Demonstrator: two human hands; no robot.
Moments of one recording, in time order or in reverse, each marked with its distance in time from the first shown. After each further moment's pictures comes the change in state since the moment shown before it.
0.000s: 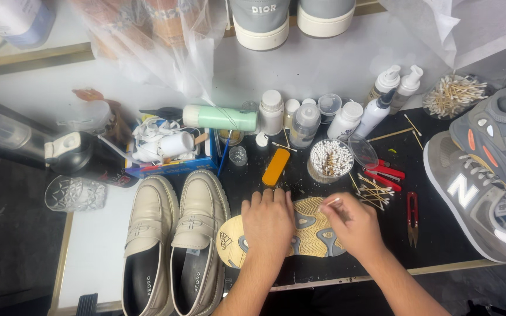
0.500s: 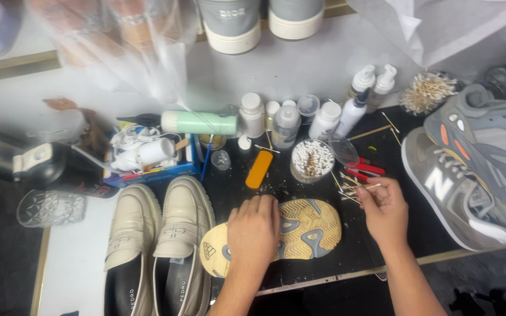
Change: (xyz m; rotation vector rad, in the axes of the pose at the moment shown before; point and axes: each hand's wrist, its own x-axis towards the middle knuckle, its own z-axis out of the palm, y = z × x) left_hand -0.008 0.001 -0.013 -0.151 0.078 0.093; right_hand -0.001 0.076 -0.056 0.218 0.305 0.232
